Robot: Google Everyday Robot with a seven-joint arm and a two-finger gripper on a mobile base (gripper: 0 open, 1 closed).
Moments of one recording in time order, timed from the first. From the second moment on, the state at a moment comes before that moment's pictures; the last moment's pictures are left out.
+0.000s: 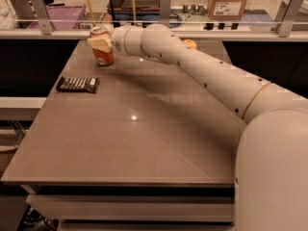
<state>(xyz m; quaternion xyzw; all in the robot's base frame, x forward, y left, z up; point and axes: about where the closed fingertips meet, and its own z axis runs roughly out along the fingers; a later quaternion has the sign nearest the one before) 0.797 0.167 0.901 -0.35 0.69 0.27 0.58</state>
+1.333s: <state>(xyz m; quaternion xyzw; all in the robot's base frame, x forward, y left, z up) 0.794 0.171 0.900 -0.35 0.69 0.27 0.57</state>
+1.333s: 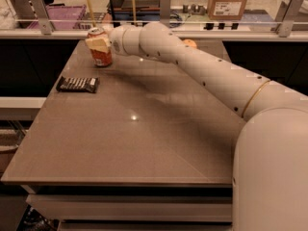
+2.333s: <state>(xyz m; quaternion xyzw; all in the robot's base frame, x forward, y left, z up) 0.785 0.110 0.918 -0.35 0.73 0.22 0.55</state>
